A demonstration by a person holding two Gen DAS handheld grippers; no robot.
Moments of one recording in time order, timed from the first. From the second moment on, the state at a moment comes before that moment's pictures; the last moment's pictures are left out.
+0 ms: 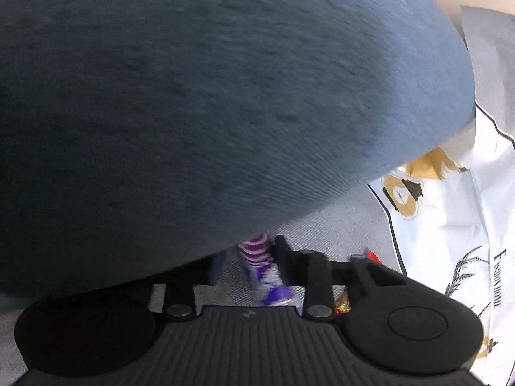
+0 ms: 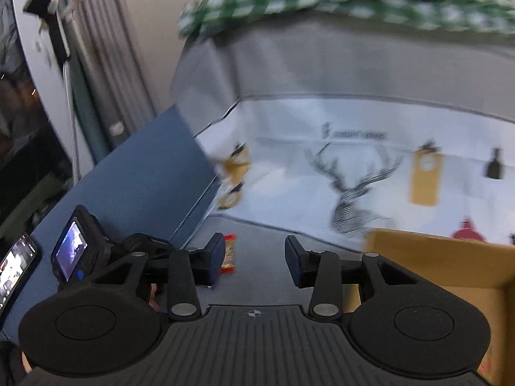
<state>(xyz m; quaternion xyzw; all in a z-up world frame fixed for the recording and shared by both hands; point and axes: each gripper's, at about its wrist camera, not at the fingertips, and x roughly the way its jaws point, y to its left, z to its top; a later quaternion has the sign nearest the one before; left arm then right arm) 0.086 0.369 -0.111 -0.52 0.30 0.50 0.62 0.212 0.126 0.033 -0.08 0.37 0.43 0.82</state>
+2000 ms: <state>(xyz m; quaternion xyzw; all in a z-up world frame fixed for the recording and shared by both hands) 0.181 0.327 -0.103 -0.17 0.52 0.14 0.83 0.138 0.138 -0.127 -0.08 0.51 0.28 0.81</state>
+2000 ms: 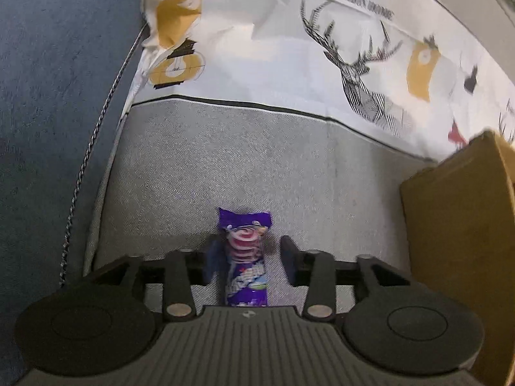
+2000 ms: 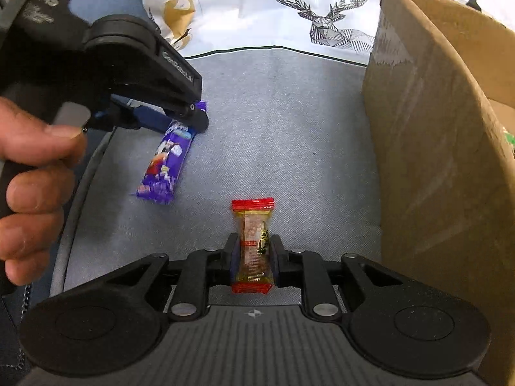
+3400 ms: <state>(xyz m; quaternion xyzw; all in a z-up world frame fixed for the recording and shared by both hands) 0.069 0.259 -0.014 -0.20 0.35 0.18 0.90 0.084 0.066 -0.019 -0.04 0.35 0.33 0.88</state>
